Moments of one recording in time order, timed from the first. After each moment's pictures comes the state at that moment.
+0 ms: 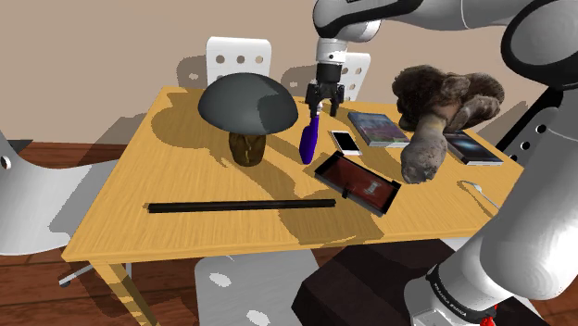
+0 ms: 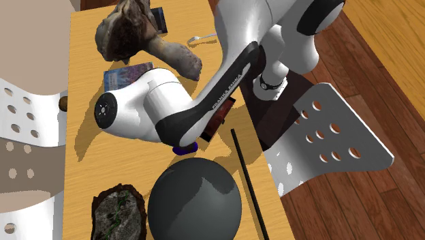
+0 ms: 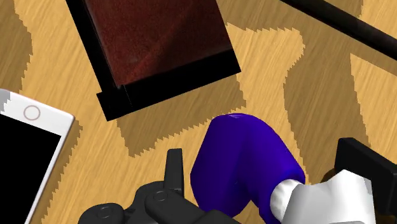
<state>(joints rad) -0.03 0.25 -0.08 -1.69 0.11 1.63 -0.09</state>
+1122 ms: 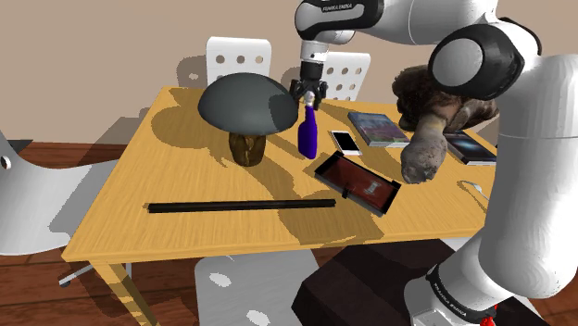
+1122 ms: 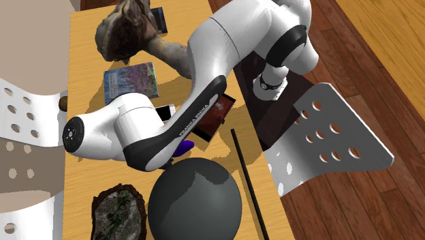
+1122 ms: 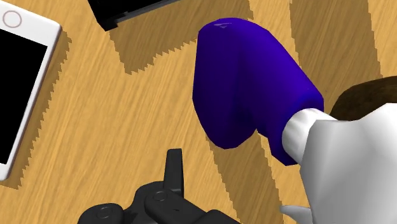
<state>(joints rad) -0.05 0.54 -0.08 -1.32 0.14 1.61 -0.07</state>
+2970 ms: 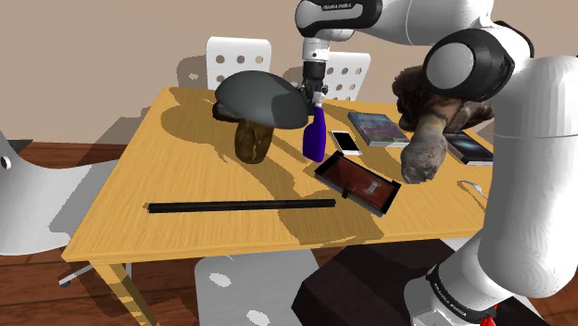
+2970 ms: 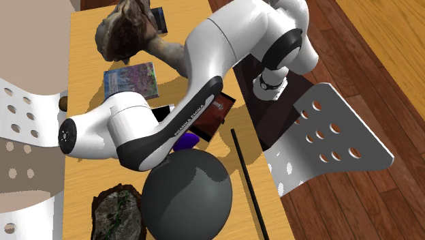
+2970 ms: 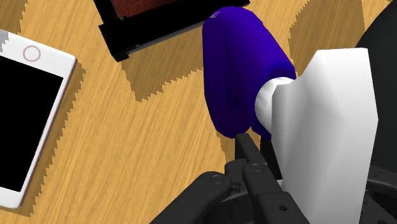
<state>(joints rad) -0.06 0.57 -0.08 -1.25 0.13 1.49 -0.06</state>
